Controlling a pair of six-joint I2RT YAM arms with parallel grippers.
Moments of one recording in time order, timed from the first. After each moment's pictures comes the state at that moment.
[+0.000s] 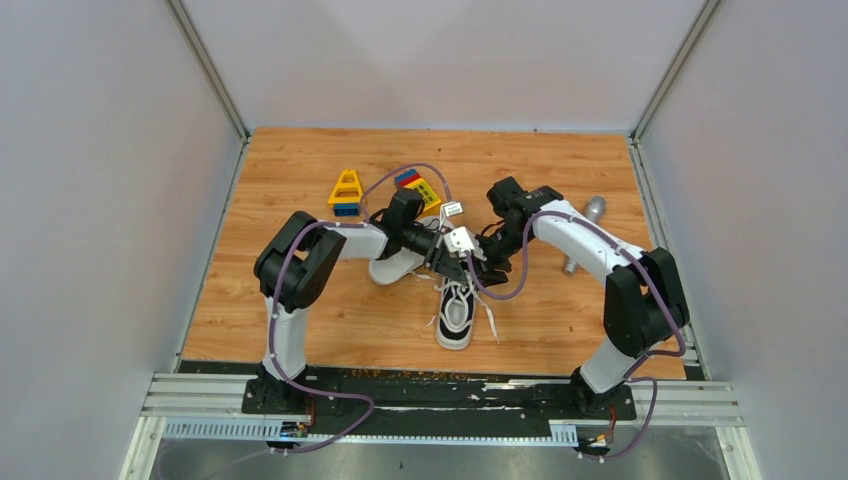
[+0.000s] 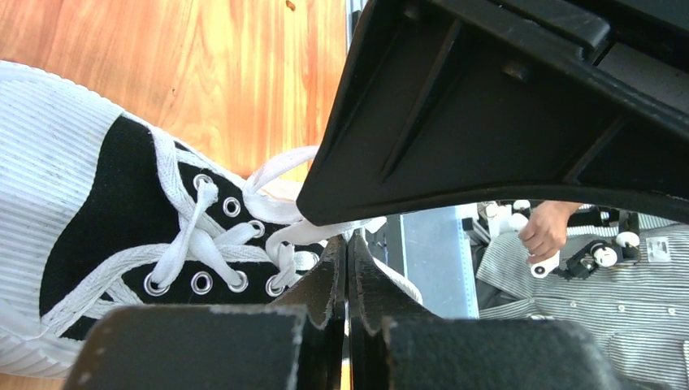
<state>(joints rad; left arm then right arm) -0.61 2.02 1.11 0.30 1.29 -0.47 0.50 1.65 1.26 -1.02 -0.74 -1.37</state>
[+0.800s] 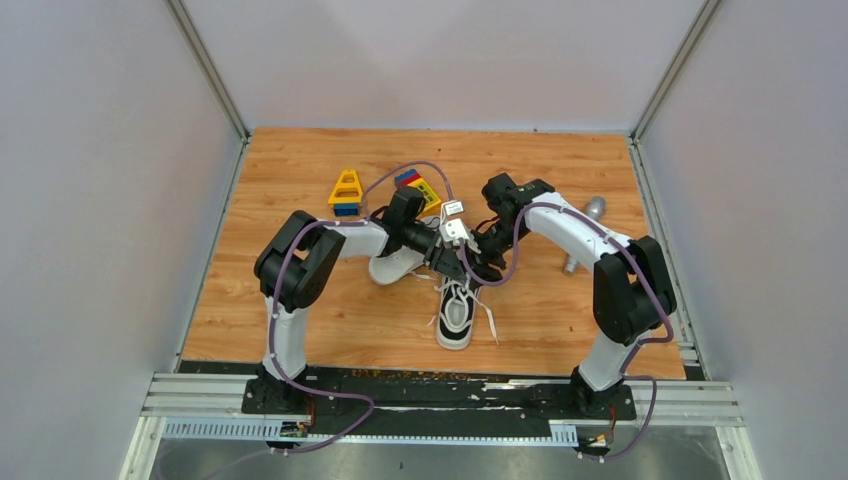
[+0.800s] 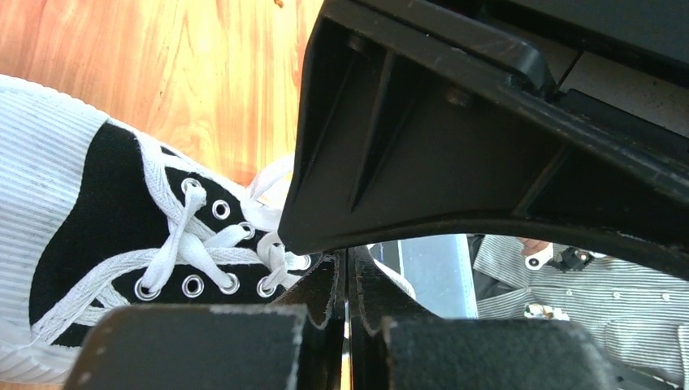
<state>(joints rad) -0.61 2.02 1.14 0.25 1.33 -0.43 0.50 1.74 1.34 -1.08 -0.80 -1.32</state>
